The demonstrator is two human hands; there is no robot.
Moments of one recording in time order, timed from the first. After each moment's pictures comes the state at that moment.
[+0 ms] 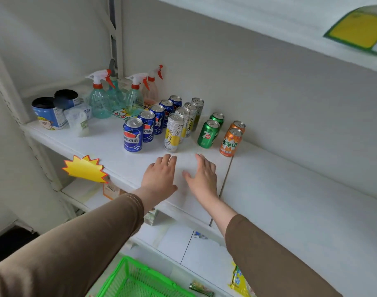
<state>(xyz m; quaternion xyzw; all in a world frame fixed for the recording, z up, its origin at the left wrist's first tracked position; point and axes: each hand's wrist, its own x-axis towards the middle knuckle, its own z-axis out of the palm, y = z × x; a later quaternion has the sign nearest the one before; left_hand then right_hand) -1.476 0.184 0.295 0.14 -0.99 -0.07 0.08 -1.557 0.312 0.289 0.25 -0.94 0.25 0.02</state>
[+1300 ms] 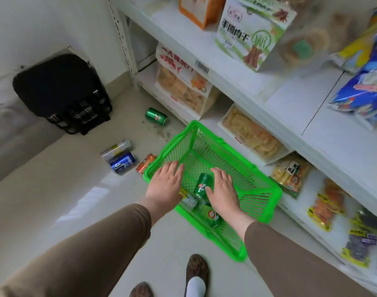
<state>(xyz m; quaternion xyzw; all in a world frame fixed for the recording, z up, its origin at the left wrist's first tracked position) -1.157 0.229 -0.257 0.22 -0.95 -0.12 -0.18 -1.285 0.375 -0.289 0.35 -0.90 0.11 -0.22</state>
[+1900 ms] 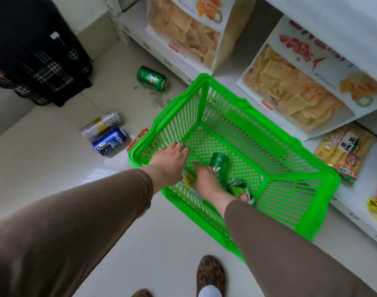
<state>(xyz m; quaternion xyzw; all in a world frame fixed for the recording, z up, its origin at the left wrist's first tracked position) -1.202 0.200 -0.430 0.15 -0.94 -0.10 -0.28 -1.275 0.333 -0.512 0.34 -0.85 0.09 -0.40</state>
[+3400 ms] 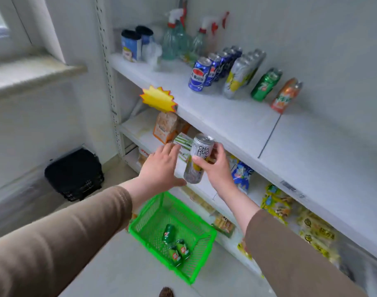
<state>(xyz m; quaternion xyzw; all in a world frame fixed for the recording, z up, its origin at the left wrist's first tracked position) -1.202 0.189 0.232 0.19 -0.96 -0.17 0.08 -1.330 0.324 0.231 0.23 -0.78 0.56 -0.17</state>
